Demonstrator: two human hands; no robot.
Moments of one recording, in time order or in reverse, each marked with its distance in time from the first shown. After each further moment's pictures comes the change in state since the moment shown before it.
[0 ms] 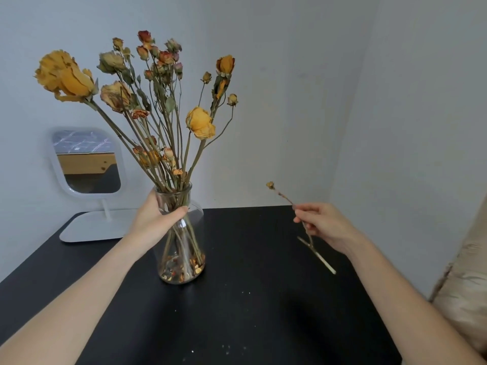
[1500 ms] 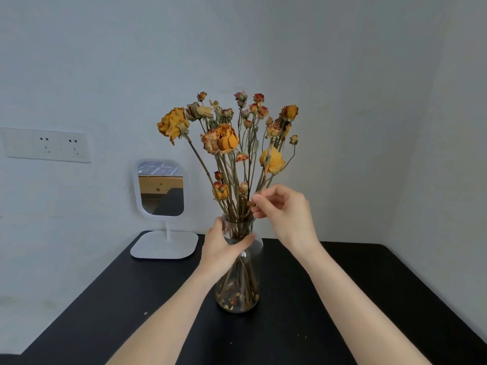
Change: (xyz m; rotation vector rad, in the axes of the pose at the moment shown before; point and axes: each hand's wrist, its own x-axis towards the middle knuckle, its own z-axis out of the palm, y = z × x) left_hand 0.007 -0.013 0.009 -0.086 0.066 0.099; right_hand -0.030 -0.116 0.167 -0.028 0.006 -0.618
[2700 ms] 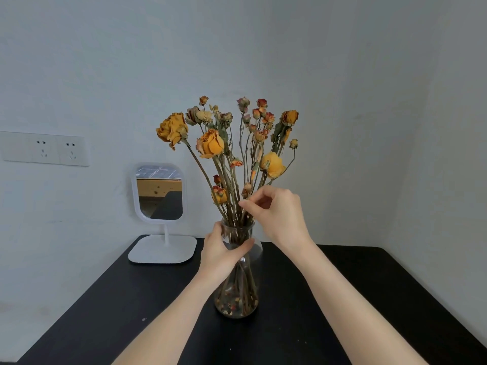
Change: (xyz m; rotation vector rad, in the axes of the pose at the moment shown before) left_hand -0.002 0.001 0.002 -0.030 0.024 -0.048; right_hand 0.009 -0.010 0.009 -0.246 -0.020 -0.076
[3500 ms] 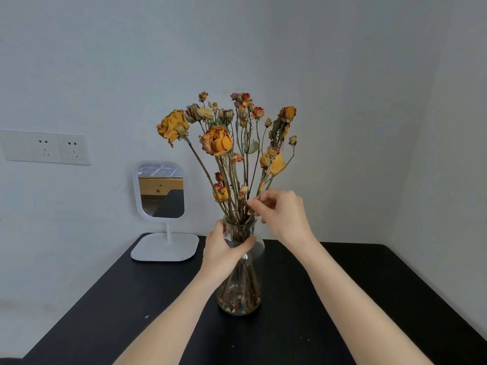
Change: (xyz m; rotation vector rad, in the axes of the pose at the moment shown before) left_hand -0.001 0.000 -0.001 0.005 -0.011 0.039; right_hand 0.004 0.016 0.002 -0.011 -0.012 0.068
